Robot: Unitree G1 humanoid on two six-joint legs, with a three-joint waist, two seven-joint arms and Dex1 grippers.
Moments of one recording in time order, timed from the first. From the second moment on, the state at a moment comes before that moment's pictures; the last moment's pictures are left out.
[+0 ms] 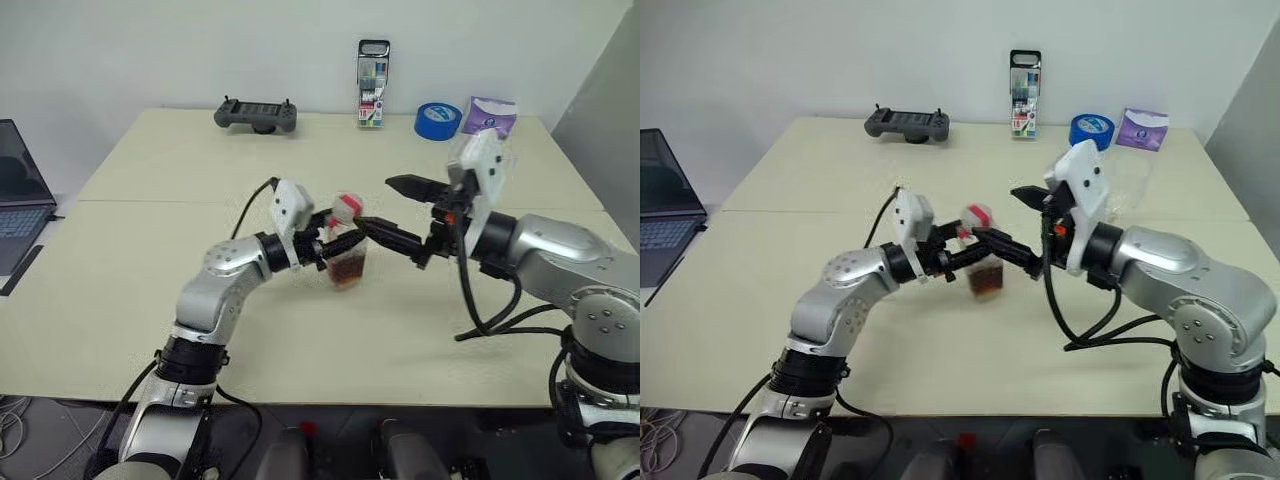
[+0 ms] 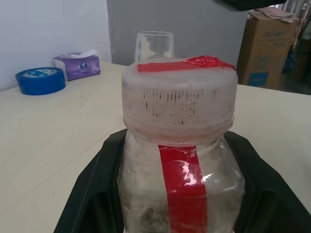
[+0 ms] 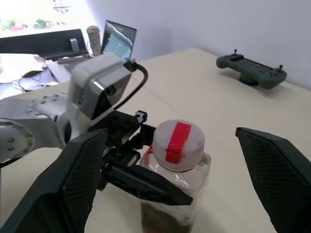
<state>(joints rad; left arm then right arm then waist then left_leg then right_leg) -0.56 0.36 -0.10 -0.07 -0.43 0.39 -0.80 -0.68 -0.53 -0.05 -0.63 0.86 1.13 0.27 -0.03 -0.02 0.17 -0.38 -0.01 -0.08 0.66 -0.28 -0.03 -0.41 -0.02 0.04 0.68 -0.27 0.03</state>
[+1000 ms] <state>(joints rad) -0.56 0.32 -0.12 -0.08 -0.43 0.39 -0.86 -0.61 -0.33 0.02 -0.68 0.75 1.17 0.04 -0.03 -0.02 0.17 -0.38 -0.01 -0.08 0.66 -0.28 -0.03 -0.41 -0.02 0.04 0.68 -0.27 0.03</state>
